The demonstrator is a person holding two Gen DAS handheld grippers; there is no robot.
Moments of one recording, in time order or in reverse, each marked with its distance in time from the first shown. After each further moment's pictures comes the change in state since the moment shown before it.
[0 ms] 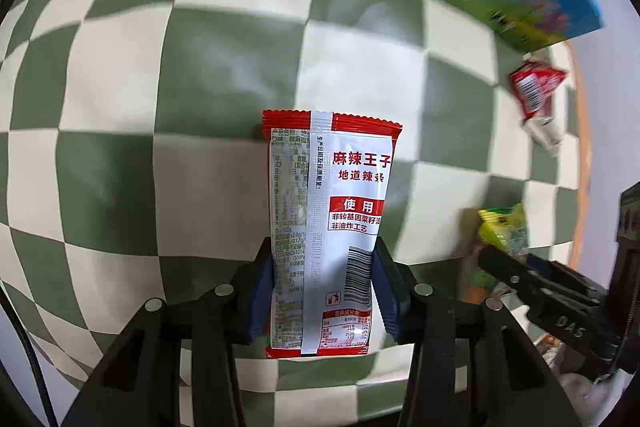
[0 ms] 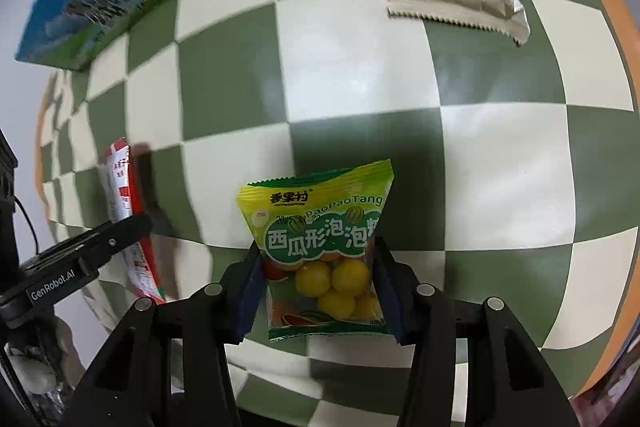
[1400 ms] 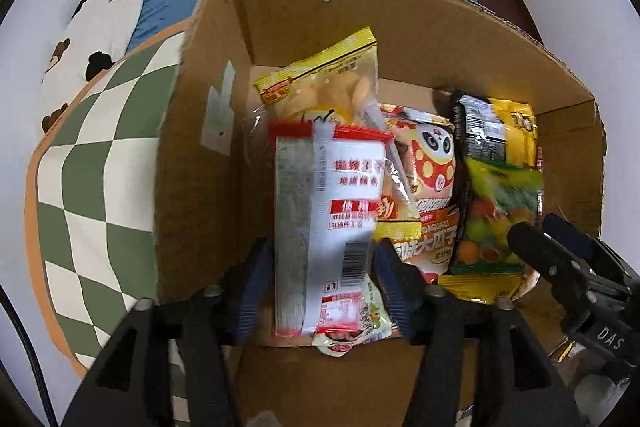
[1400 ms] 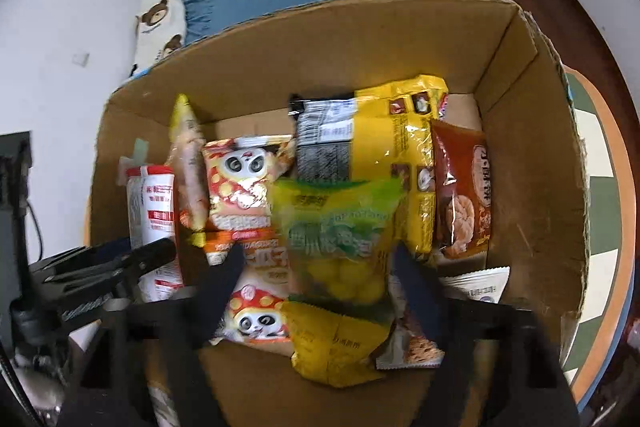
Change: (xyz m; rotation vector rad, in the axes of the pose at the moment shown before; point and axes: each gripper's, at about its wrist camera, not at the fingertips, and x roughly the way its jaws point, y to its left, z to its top) left arm -0.090 0.091 0.299 0.014 -0.027 0.123; right arm -0.050 0.126 0.325 -0.102 -0.145 -0.014
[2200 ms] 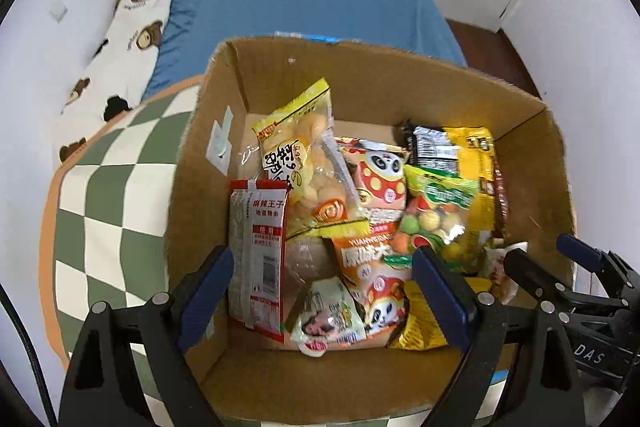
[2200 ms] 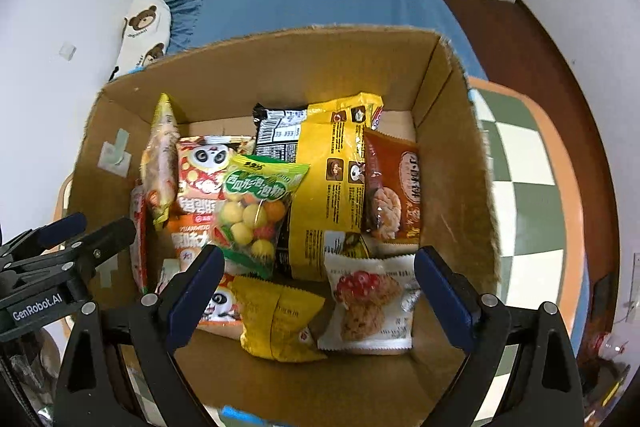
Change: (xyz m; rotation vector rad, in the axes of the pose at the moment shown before) left arm -0.057 -0.026 -0.052 0.024 -0.275 0.038; right arm -0.052 -0.011 -0.038 -0.082 -0.147 -0.137
